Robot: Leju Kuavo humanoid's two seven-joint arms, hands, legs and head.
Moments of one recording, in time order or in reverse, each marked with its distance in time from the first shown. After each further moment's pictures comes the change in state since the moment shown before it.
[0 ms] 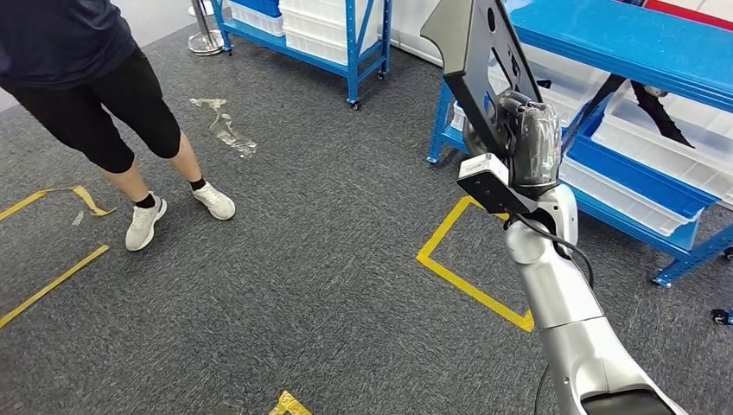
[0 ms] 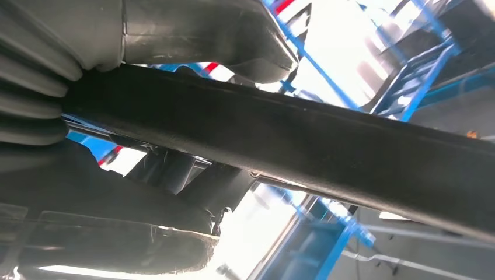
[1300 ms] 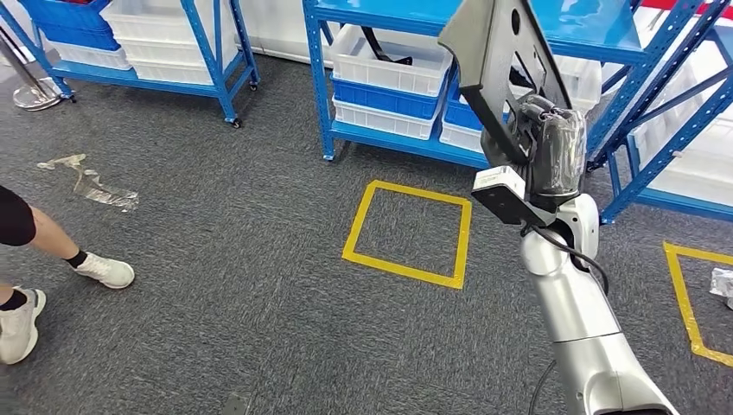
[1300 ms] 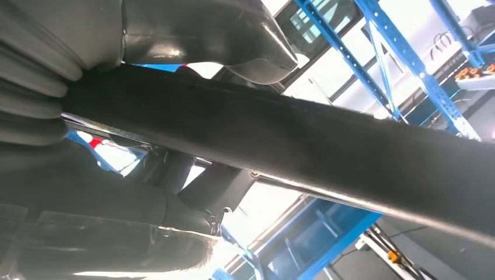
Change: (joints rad) left arm -0.014 -0.009 -0.020 0.000 -0.004 -0.022 0.002; right arm 0.040 -0.029 -0.022 -0.075 0.025 -0.018 0.006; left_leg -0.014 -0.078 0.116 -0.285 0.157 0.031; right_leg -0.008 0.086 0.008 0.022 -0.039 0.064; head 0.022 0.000
